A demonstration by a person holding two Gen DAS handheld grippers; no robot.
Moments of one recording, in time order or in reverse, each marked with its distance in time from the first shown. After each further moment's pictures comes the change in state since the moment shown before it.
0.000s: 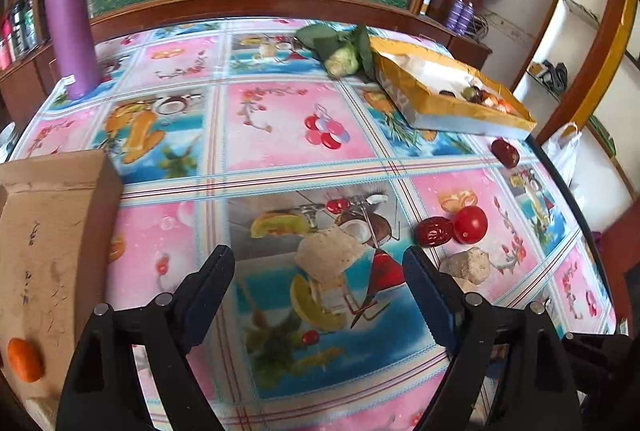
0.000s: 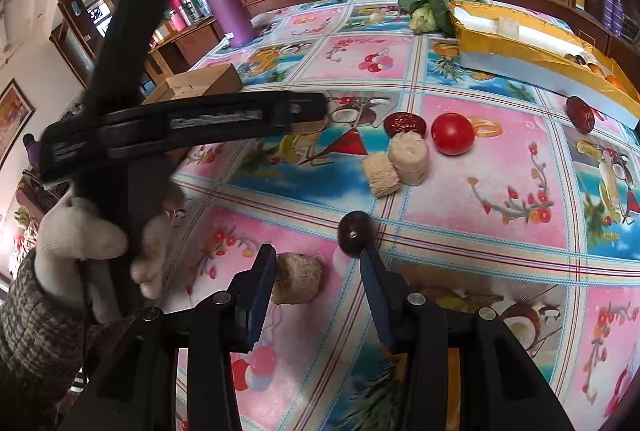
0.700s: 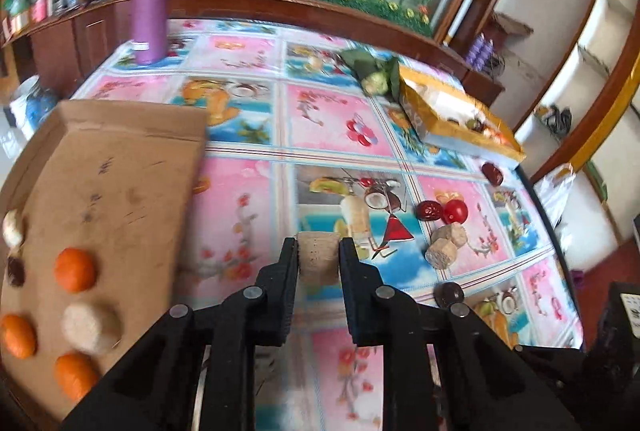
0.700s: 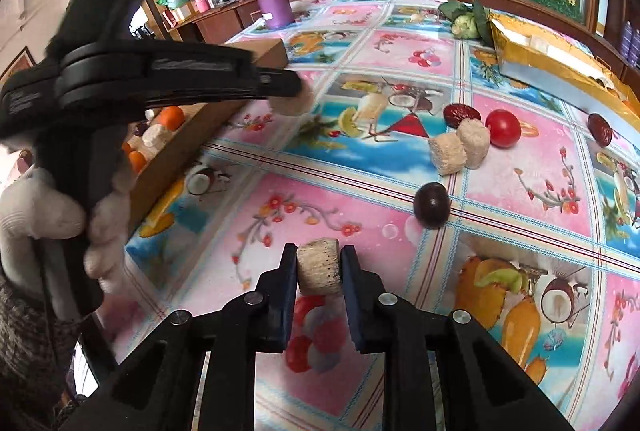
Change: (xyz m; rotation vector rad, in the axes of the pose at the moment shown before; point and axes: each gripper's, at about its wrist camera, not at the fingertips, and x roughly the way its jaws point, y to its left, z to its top) left arm -0.089 0.042 -0.040 -0.193 -0.062 -0.008; right arm 0.001 0.049 -0.021 -0.101 0.002 0.000
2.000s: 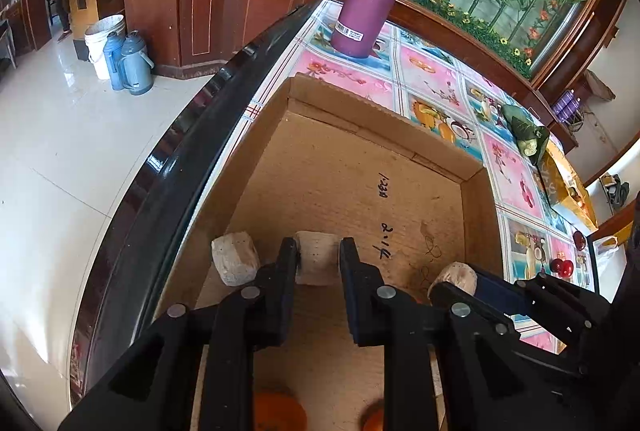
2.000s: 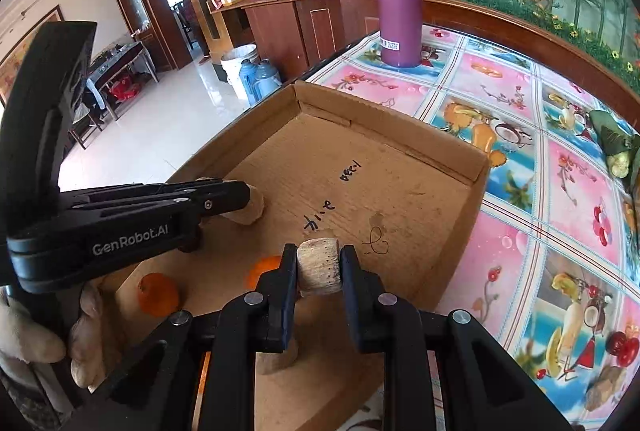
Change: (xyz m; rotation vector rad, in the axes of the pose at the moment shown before) left arm -0.029 0.204 0.027 -0.229 0.048 0.193; right arm 0.127 0.144 0.156 -0.154 0.016 0.057
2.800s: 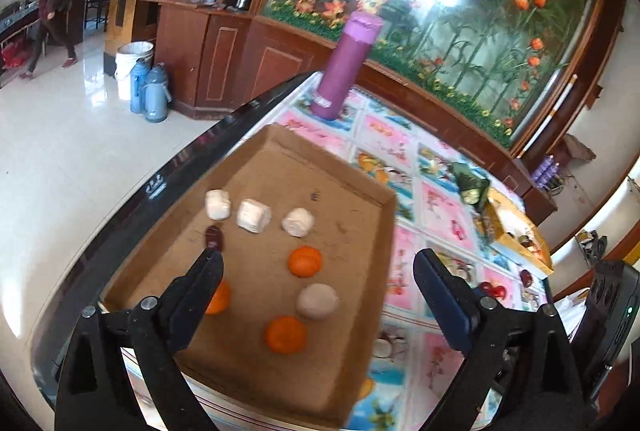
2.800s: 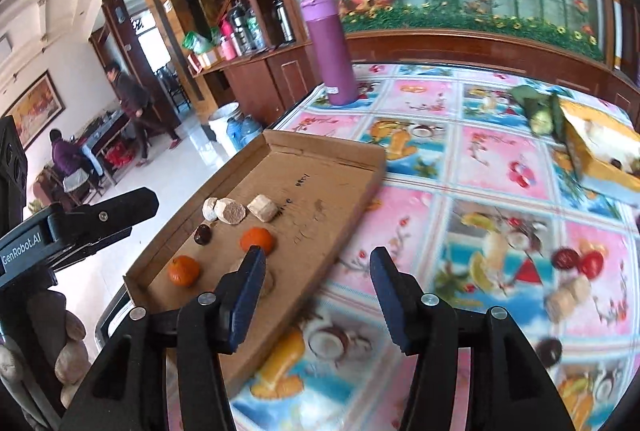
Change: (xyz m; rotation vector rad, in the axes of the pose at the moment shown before) left arm -0.117 -0.063 -0.076 -0.118 -0.282 -0.033; right arm -0.114 -0.035 -0.068 0.172 -0.207 -0.012
